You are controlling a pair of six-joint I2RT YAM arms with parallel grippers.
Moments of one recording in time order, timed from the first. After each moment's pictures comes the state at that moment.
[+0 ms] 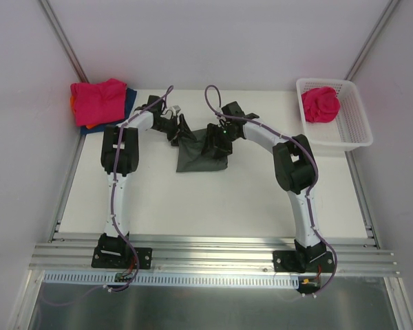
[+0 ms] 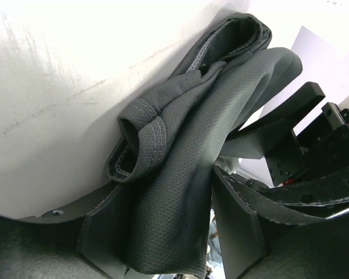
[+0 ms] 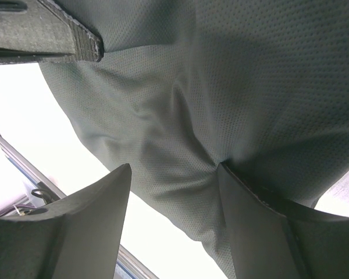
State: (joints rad) left arm -0.14 2.45 1.90 -0.61 0.96 -0.51; right arm 0.51 2.25 1.78 -0.59 -0.47 0.52
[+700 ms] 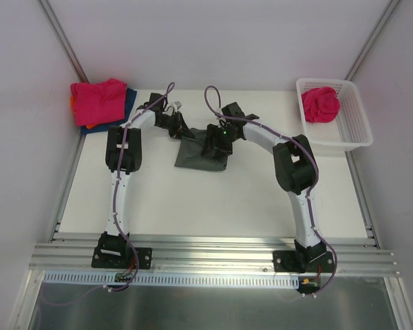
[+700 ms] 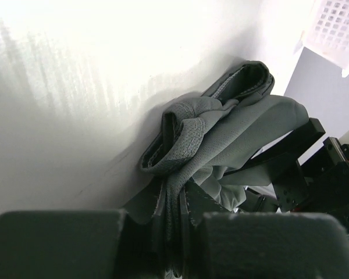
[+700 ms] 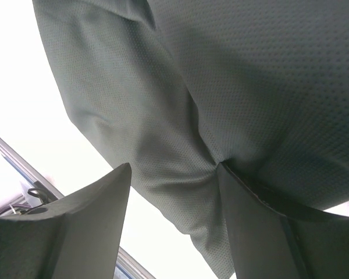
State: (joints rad) left arm -0.14 2.56 2.05 -0.59 0.91 -0.51; right arm 0.52 2.25 1.76 -0.57 -0.47 0.52
